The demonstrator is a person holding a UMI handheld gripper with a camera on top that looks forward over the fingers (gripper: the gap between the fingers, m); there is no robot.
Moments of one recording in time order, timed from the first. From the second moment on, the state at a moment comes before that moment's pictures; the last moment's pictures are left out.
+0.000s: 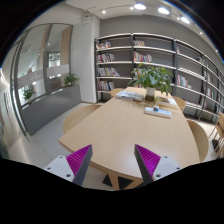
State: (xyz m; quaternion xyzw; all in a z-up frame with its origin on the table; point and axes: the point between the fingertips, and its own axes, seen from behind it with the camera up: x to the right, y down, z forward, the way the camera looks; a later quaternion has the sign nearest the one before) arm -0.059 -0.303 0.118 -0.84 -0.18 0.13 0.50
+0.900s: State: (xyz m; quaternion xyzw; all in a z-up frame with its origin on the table) arm 0.055 0.129 0.032 -0.88 -0.03 0.03 0.48
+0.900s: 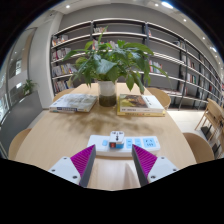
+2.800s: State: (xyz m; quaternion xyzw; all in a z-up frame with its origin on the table) arm 0.242 0.075 0.155 -0.86 0.08 -0.01 0.50
